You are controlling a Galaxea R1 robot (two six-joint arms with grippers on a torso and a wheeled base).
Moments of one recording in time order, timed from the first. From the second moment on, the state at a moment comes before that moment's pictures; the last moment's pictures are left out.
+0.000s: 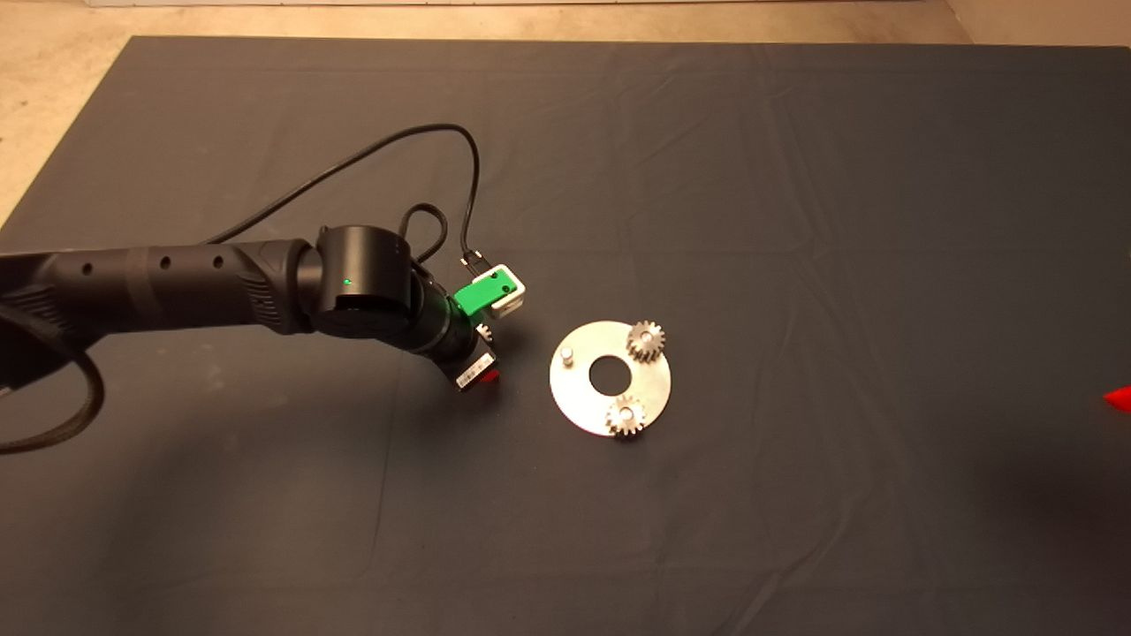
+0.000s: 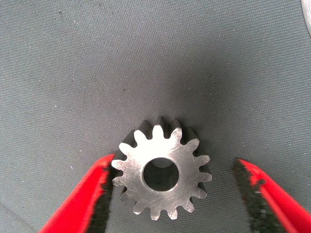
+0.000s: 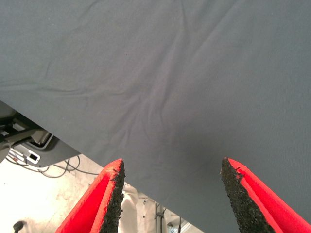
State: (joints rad) left arm -0.23 2.48 -1.01 0.71 1.29 -0.65; right arm 0.87 1.75 -0.54 0.14 -1.51 0.60
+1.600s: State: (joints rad) left arm -0.24 2.48 -1.01 0.71 1.29 -0.65; right arm 0.87 1.73 -0.53 0.14 -1.51 0.60
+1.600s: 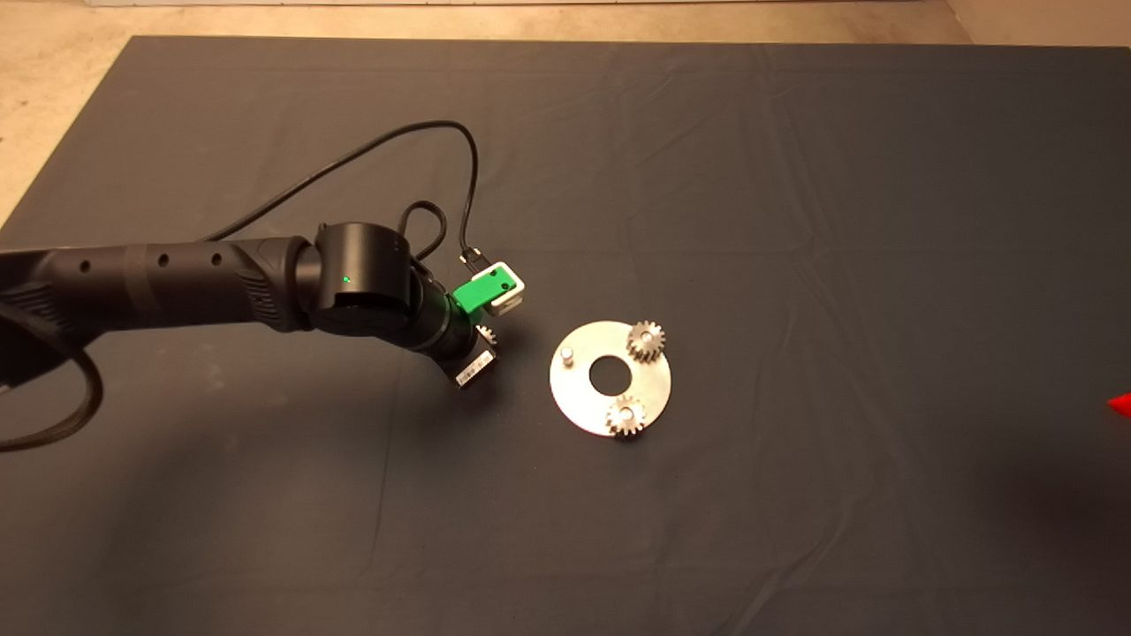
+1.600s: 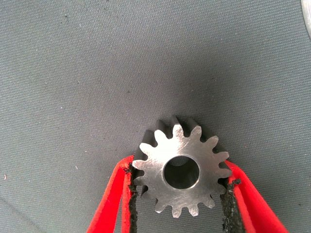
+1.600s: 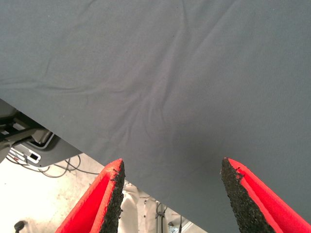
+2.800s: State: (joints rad) left arm -0.36 2.57 -0.87 0.58 1.35 -0.72; right arm 0.88 1.72 -0.51 0.14 -1.51 0.60
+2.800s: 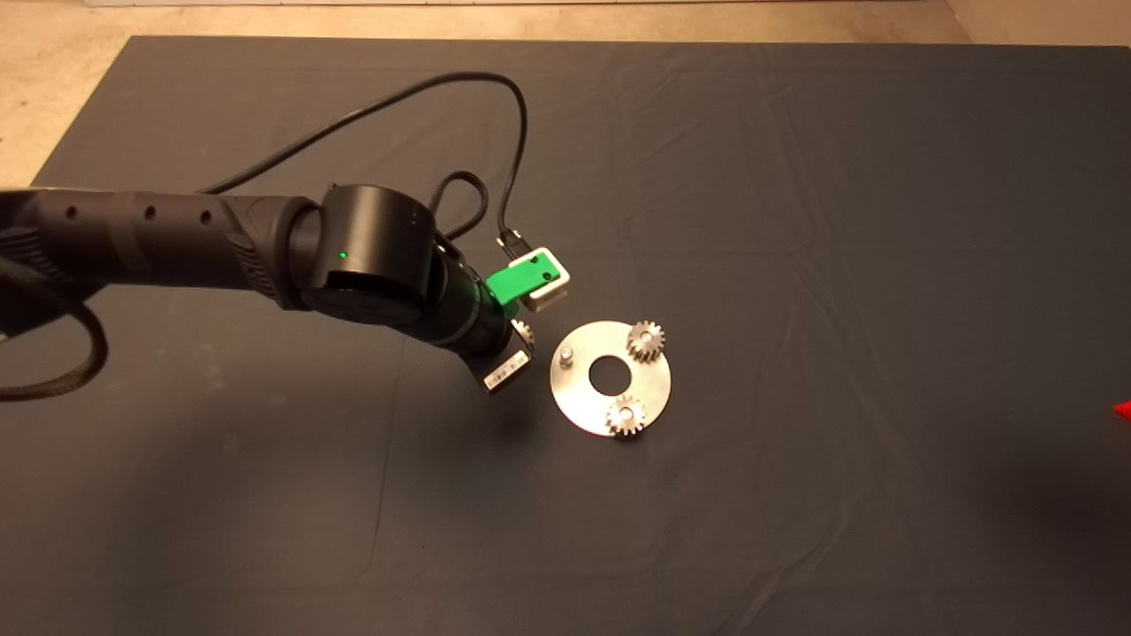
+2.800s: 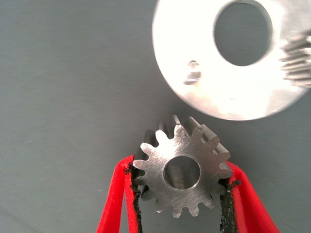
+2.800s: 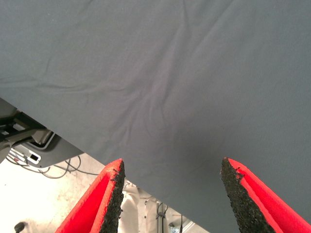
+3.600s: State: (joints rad) left arm -0.36 2.66 -0.94 0.55 1.36 -0.72; right arm 0.88 1.72 -0.51 0.14 -1.51 0.60
